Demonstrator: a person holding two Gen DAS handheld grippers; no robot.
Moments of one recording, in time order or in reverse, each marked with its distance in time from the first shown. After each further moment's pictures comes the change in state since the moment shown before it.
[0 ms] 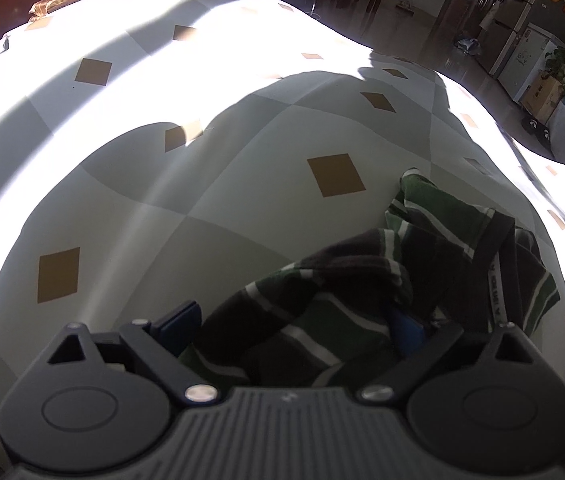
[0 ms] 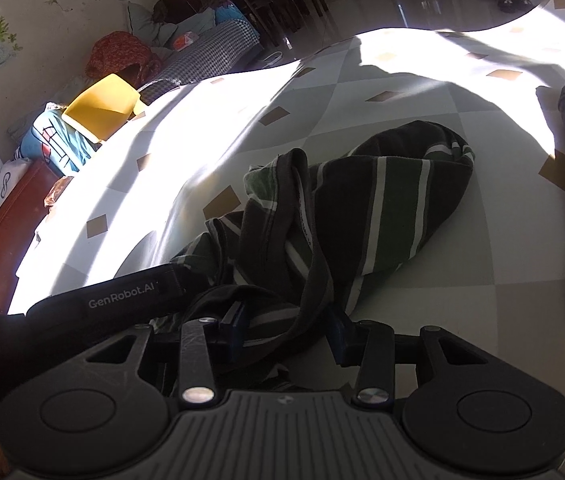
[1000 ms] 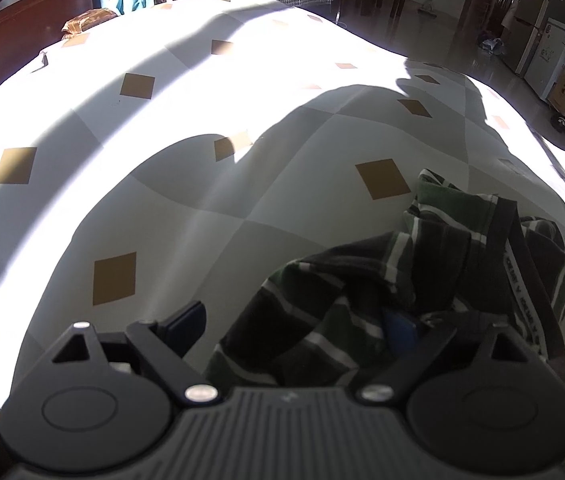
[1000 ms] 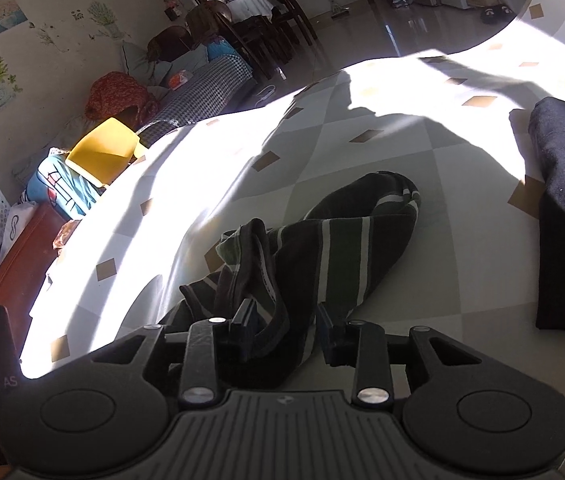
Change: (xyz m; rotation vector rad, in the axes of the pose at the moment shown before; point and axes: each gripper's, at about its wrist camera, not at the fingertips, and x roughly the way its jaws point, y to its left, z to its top) left arm -0.015 0.017 -0.005 0.015 -0.030 0.119; right arm -0.039 -0.010 0.013 0.051 -0.086 0.066
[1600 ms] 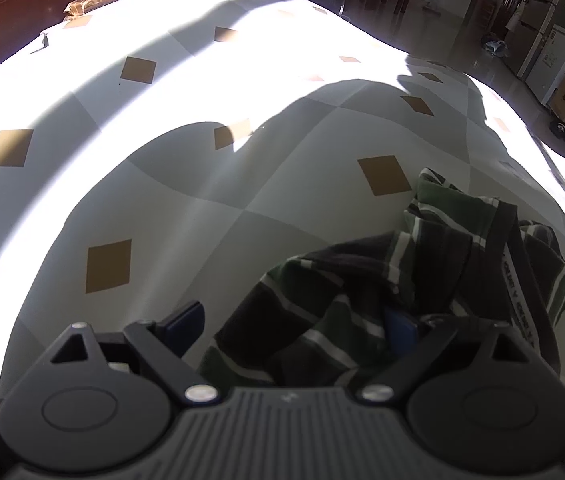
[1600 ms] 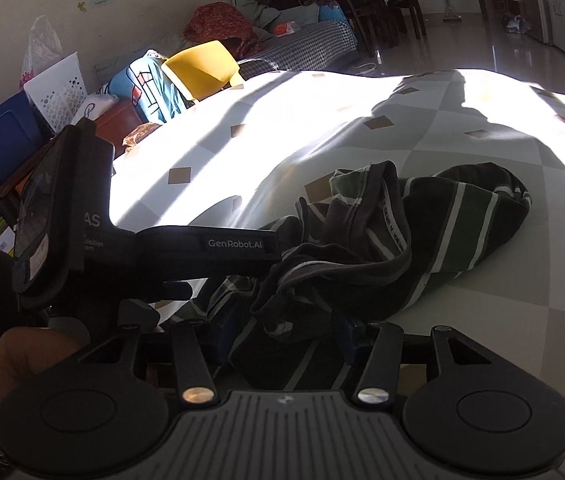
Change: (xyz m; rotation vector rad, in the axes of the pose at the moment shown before) left arm 0.003 0.005 0.002 -0.033 0.028 -0.027; right arm 0.008 0.059 -0.048 -0.311 0.068 0.086
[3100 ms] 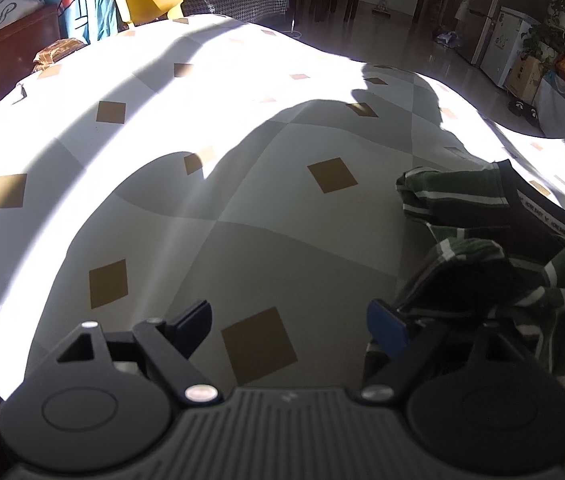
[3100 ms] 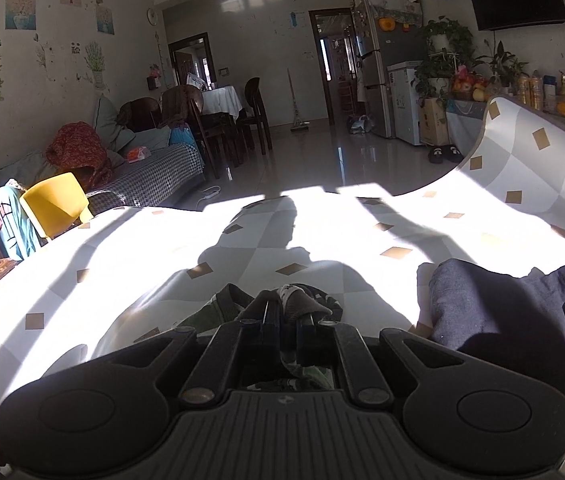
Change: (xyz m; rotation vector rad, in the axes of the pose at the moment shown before) left arm -0.047 -0.009 -0.020 0.135 -0.063 -0.075; right arm -0.077 -0.049 0.038 0.131 -0.357 -0.471
